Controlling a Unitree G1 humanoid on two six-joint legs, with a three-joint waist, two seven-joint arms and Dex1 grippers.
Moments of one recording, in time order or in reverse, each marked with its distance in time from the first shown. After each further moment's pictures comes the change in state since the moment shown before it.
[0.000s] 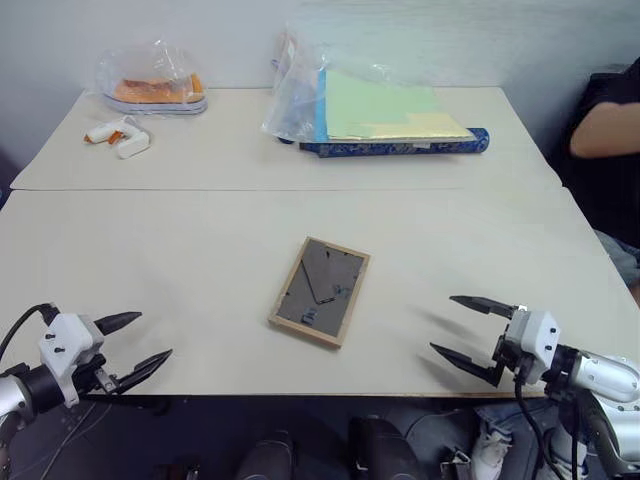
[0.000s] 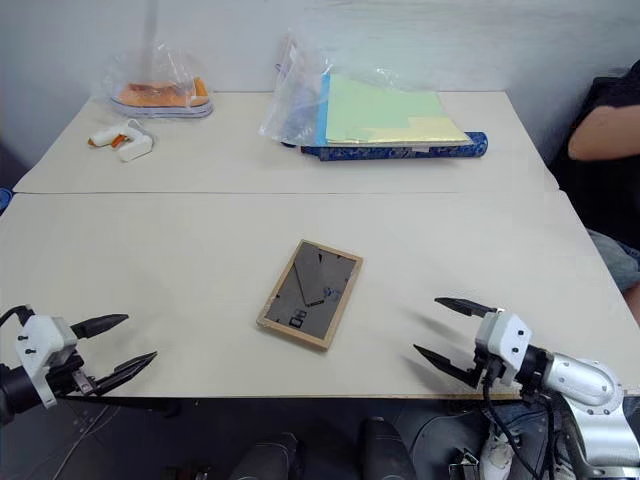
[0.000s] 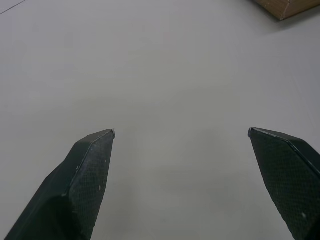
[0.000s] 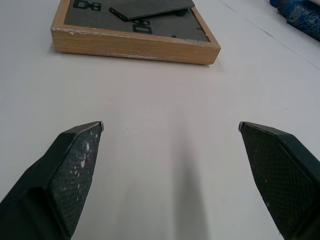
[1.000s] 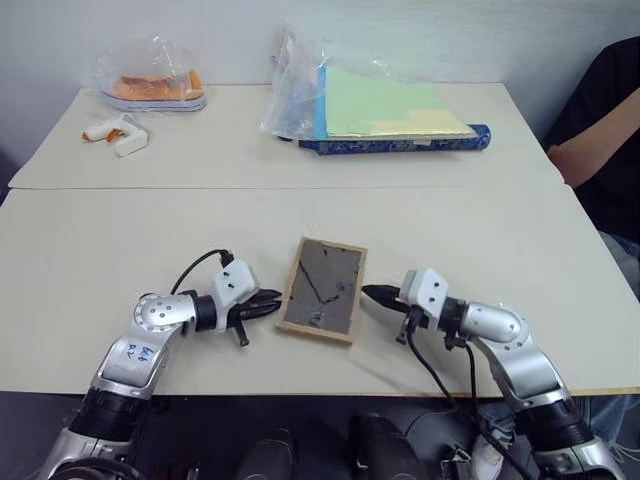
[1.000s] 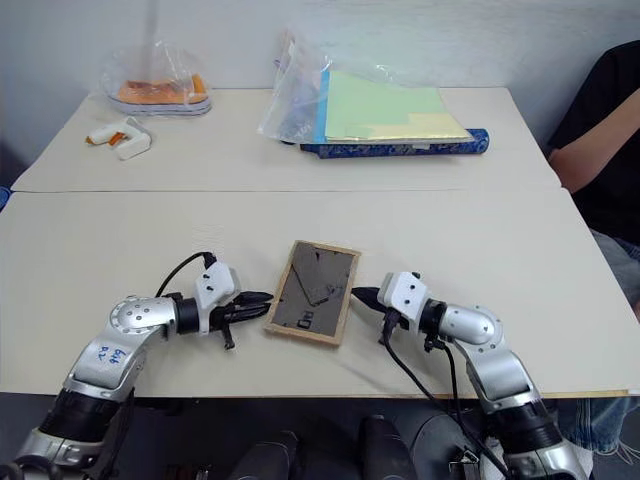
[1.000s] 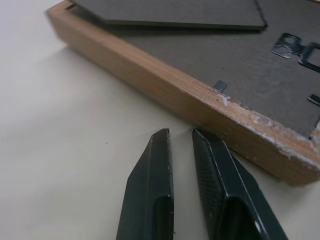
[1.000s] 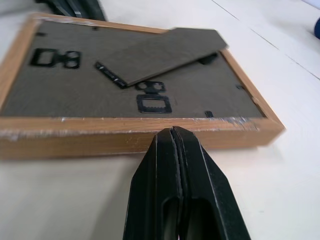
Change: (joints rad) left arm -0.599 -0.151 -0.641 0.019 0.191 0.268 0.082; right arm -0.403 0.181 0.346 0.069 -0.238 0.215 -0.198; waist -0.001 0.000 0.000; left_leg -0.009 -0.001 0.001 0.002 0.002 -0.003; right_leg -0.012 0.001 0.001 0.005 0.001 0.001
